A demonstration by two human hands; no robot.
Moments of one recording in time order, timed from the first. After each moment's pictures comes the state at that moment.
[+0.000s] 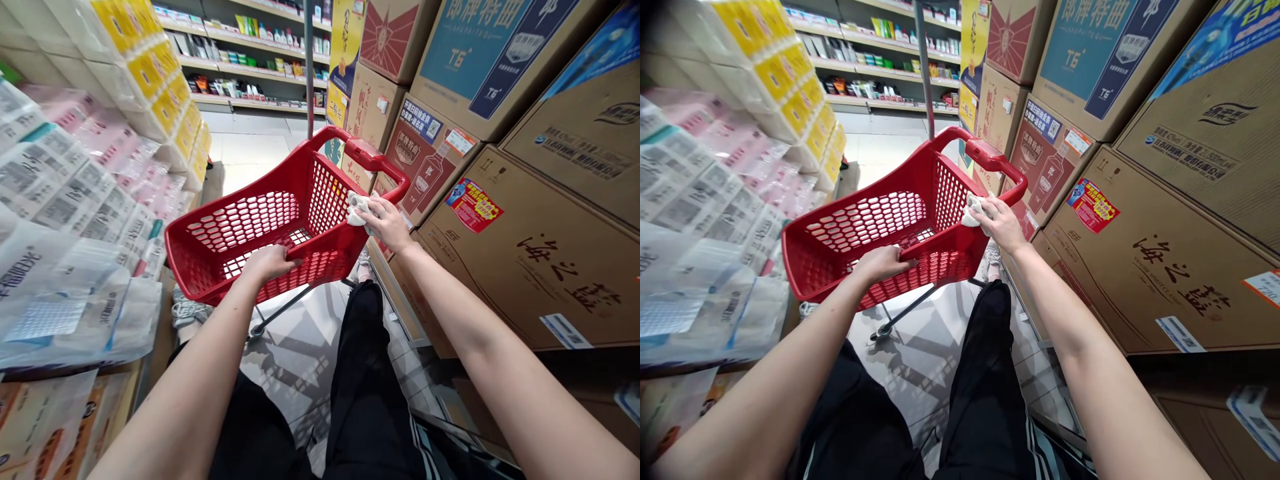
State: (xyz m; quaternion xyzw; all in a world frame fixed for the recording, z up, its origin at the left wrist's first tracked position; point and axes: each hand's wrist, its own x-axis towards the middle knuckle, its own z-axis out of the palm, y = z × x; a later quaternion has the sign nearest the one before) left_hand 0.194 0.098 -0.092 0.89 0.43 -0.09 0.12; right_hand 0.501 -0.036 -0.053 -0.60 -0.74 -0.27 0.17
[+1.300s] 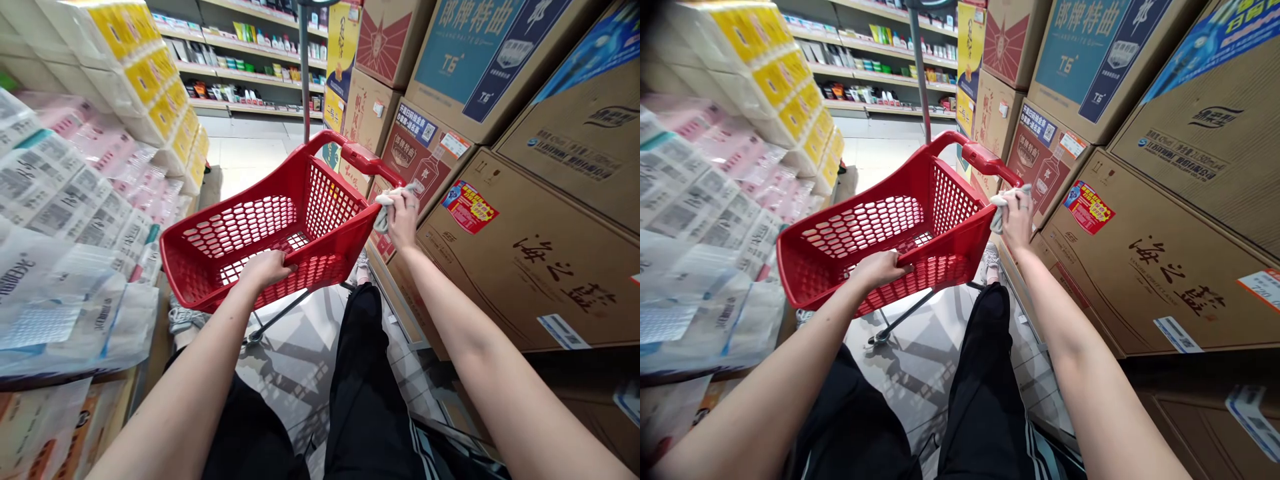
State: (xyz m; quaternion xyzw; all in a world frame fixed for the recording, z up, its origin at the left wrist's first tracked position) left_hand 0.196 0.089 -0.087 0.90 0.42 -0.10 0.10; right_hand 0.518 -0.047 -0.052 -0.70 -0.52 -0.31 0.37
